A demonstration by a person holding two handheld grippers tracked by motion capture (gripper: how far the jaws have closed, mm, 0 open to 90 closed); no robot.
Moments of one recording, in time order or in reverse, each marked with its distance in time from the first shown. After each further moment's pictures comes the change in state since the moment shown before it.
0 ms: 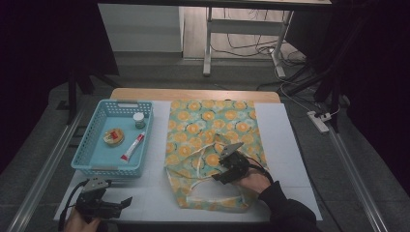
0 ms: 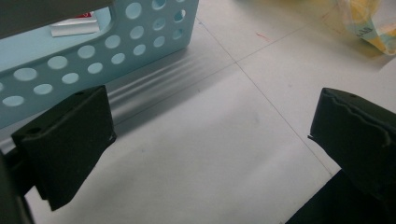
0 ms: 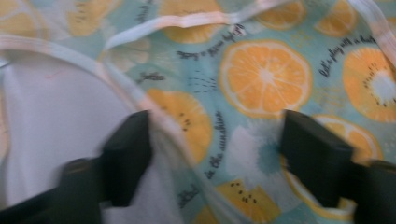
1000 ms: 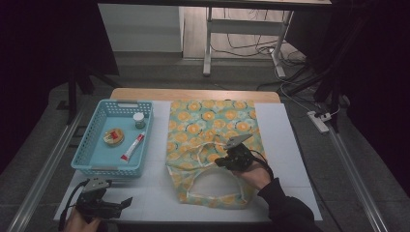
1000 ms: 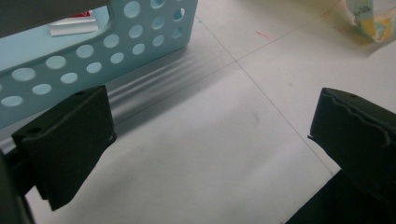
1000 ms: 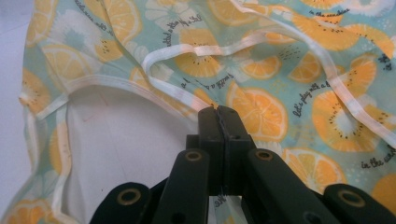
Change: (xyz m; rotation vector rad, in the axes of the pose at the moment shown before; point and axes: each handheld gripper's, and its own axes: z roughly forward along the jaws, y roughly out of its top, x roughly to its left) left arm -0.001 0.000 0.001 0.003 0.002 0.006; right arm -0.013 0.012 -0.025 -0.109 0.035 0.091
